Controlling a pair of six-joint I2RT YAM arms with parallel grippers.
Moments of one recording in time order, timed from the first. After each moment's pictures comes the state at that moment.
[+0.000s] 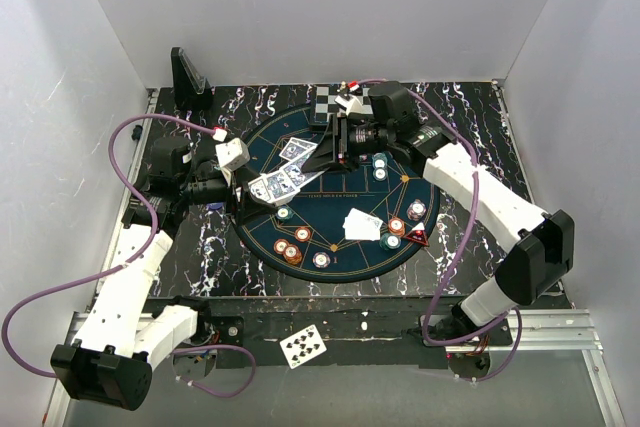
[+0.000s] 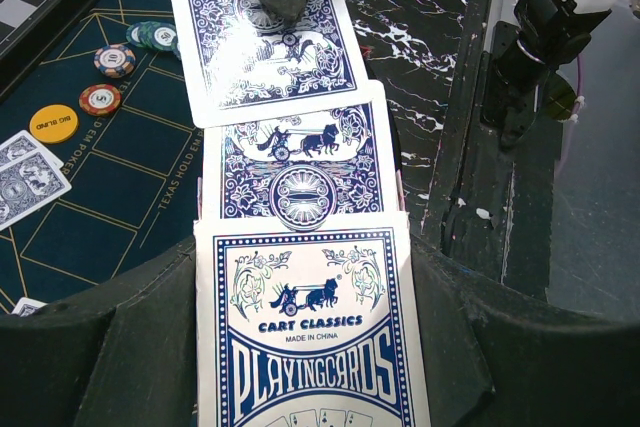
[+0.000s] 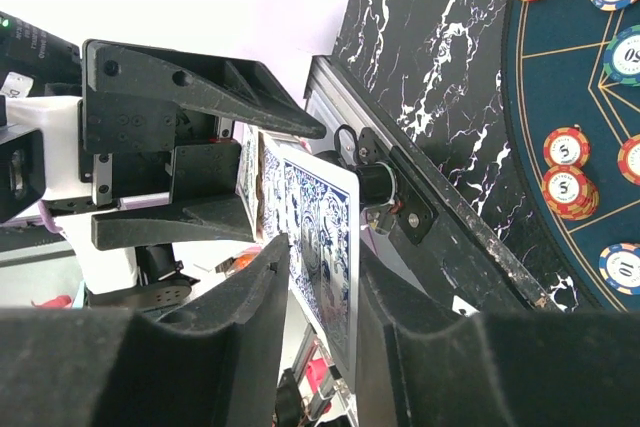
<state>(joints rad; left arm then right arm) -0.18 0.96 1.00 -0.58 1.06 0.36 0.66 1.54 1.48 -0.45 -0.77 0.92</state>
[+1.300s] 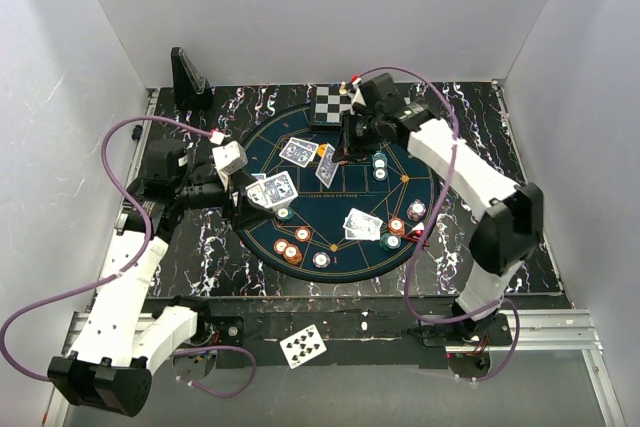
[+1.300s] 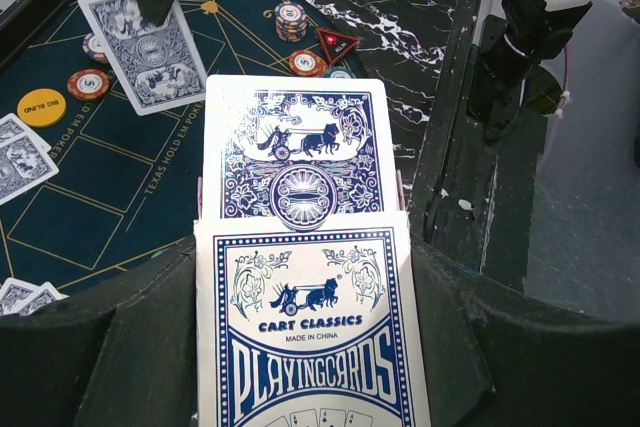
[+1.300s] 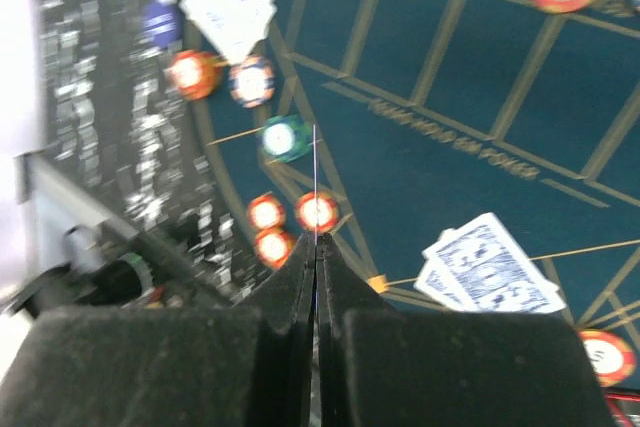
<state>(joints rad) -0.18 0.93 1.03 -0.68 1.04 0.37 0.59 1.71 1.66 -0.76 -0.38 0.52</state>
